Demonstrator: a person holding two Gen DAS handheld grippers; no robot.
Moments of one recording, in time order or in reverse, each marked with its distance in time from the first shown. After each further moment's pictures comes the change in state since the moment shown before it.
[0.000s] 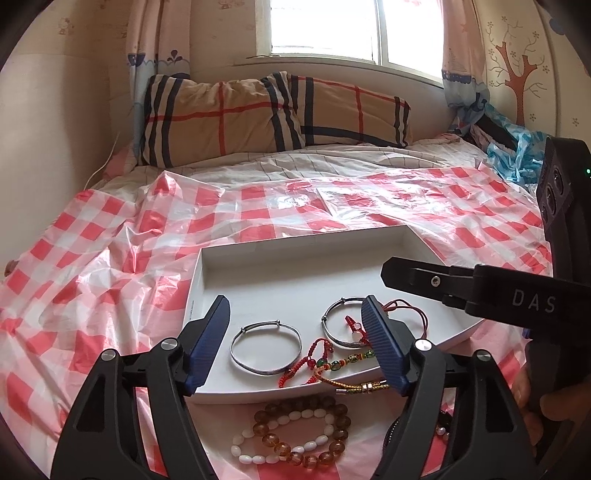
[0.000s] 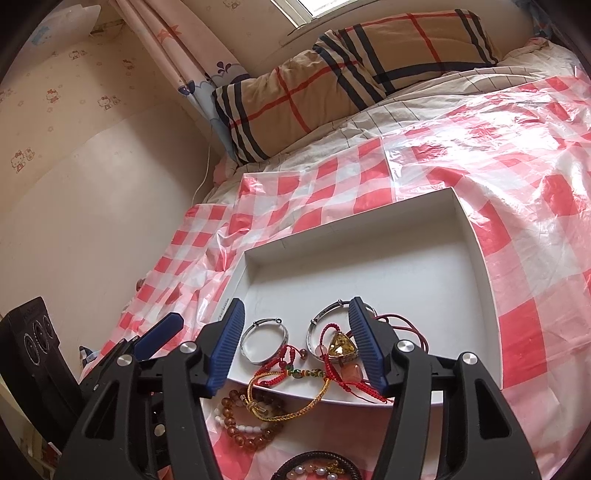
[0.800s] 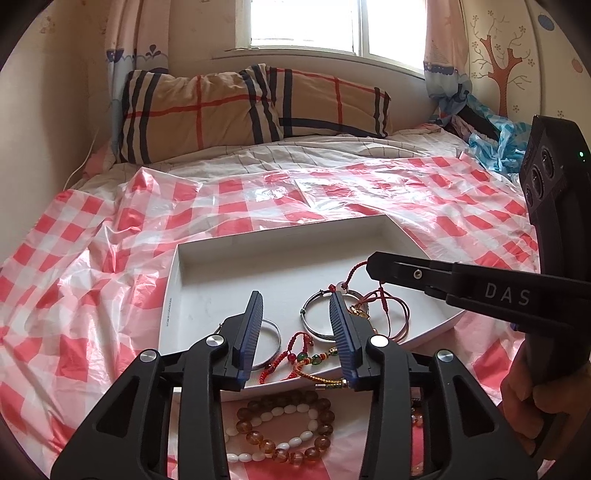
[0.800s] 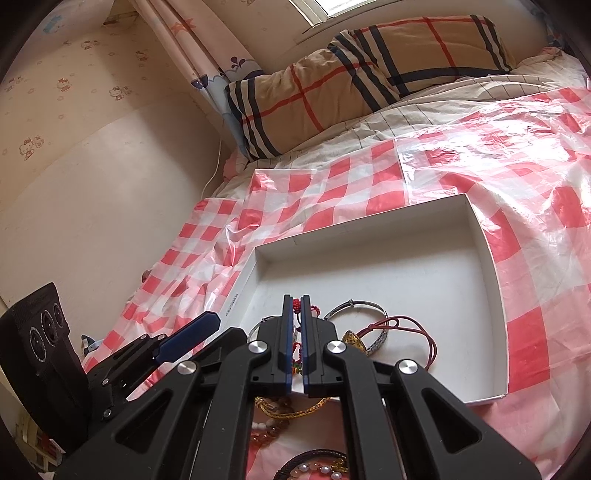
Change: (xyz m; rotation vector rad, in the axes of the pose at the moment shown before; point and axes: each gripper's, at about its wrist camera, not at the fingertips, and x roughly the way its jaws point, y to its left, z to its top) left arm 0.004 -0.006 0.000 0.031 0.032 -0.079; right arm 0.002 0.005 0.002 -0.038 0.013 0.027
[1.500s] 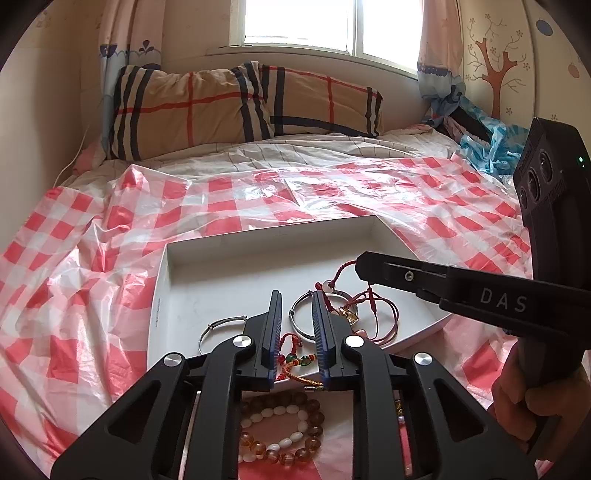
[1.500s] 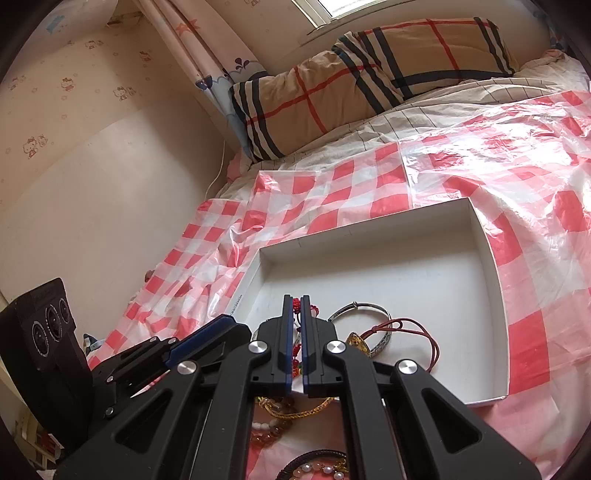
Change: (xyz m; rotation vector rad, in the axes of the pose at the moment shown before) left arm 0.001 -0.002 0.003 -0.007 0.011 -0.046; right arm -0.002 0.007 0.003 -0.008 -0.004 0.007
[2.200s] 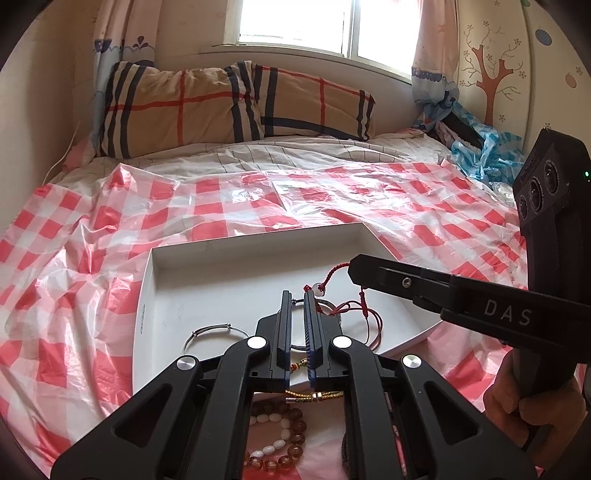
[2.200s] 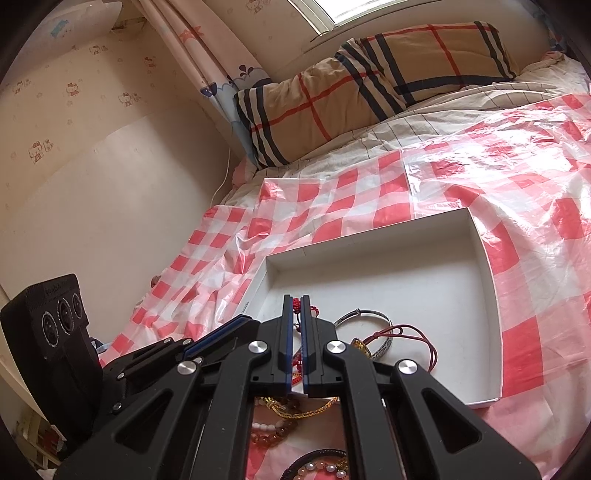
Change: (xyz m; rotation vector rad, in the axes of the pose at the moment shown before) left arm 0.001 -0.003 0.009 -0.020 0.000 -0.050; right arm -0.011 0.001 0.003 0.003 -0.022 0.019
